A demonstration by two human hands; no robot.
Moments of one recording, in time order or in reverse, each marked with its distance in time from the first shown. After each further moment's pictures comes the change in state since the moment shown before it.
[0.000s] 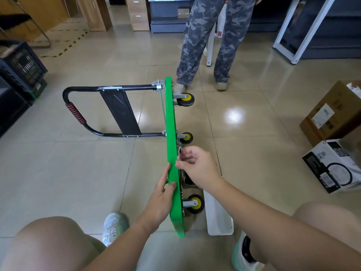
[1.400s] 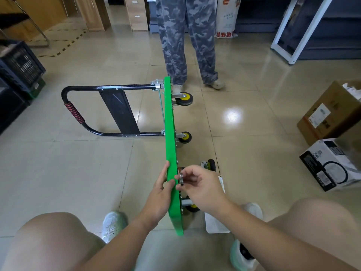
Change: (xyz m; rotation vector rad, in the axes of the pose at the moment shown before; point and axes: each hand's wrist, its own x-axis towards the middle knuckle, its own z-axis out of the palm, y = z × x) left_hand -0.004 0.008 0.000 0.035 0.019 -0.008; right_hand -0.054 0.017 0.003 0.091 -0.069 -0.051
